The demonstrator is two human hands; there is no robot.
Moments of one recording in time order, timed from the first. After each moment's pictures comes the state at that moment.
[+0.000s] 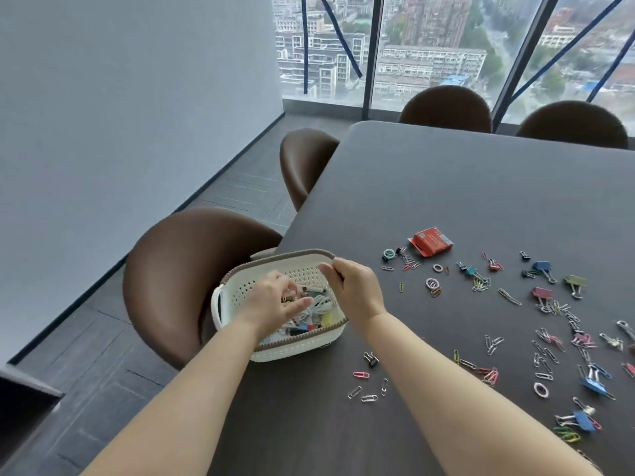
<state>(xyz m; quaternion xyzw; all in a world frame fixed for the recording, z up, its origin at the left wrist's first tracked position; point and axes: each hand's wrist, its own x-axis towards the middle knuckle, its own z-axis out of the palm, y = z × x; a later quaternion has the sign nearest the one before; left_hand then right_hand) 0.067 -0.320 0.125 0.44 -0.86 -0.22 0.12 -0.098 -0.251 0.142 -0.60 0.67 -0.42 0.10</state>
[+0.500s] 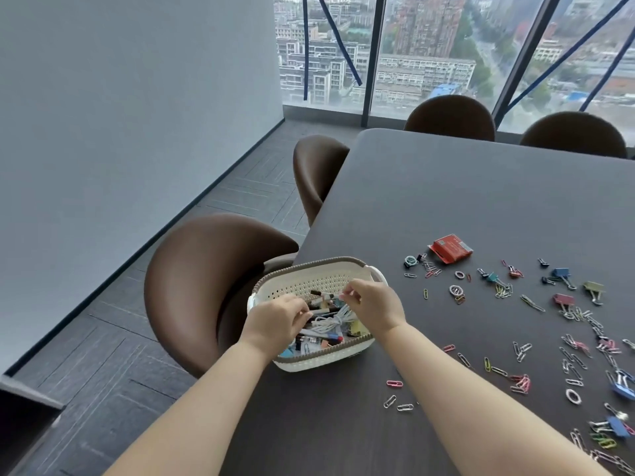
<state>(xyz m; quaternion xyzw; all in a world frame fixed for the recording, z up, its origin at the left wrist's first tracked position) 0.121 -0.341 0.106 0.35 -0.91 -0.09 0.18 -0.070 -0.272 0.122 -0.59 0.76 -0.25 0.10</state>
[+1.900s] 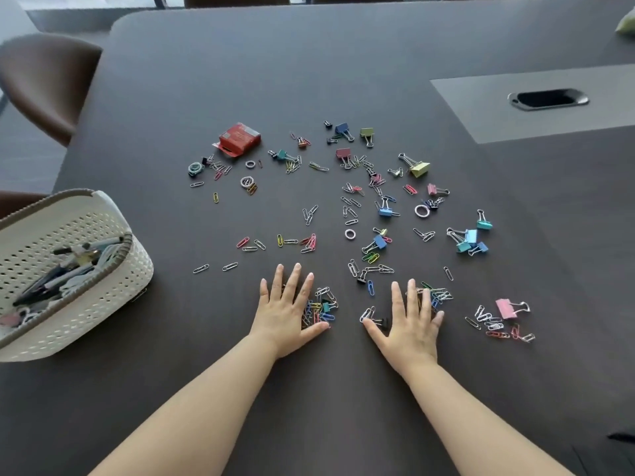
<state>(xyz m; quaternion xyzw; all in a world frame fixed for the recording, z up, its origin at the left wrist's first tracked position) -0.110 -0.085 -0.011 0.16 -0.97 -0.08 -0.15 -0.212 0.117 -0.017 -0.21 0.97 -0.01 0.13</state>
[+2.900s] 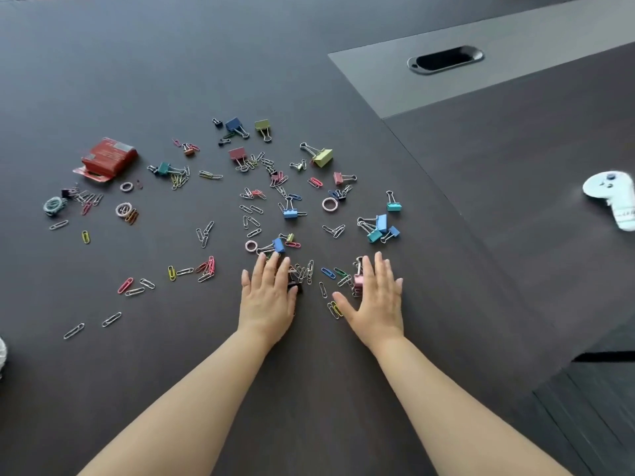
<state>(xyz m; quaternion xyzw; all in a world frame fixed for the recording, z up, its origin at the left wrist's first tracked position) -0.233 -0.009 -0.016 0.14 -0.98 -0.14 -0.06 -0.292 0.173 -0.014 -0.15 0.97 -0.14 0.11</state>
